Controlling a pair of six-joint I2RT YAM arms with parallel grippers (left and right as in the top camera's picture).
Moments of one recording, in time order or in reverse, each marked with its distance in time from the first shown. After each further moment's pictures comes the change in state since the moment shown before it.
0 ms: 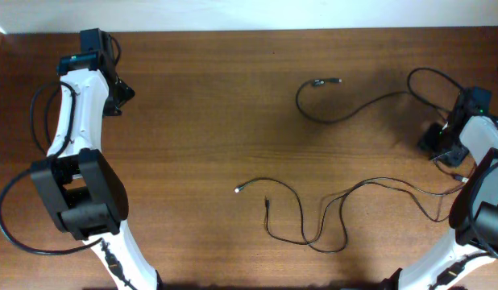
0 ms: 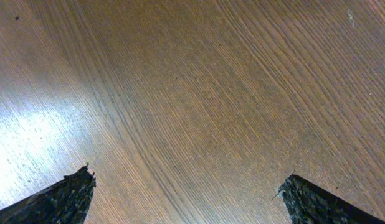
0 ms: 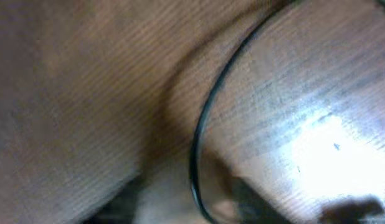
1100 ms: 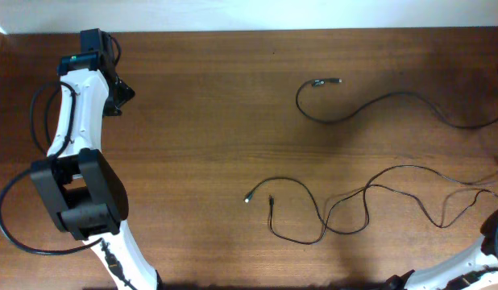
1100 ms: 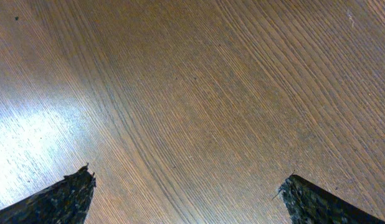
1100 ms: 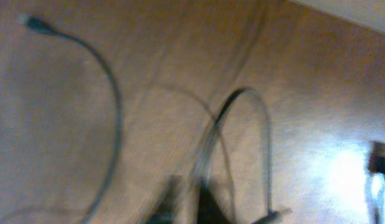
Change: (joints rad) left arm 0.000 0.000 0.000 0.001 0.000 0.000; right arm -0.382 0.005 0.355 -0.028 -0.041 0.087
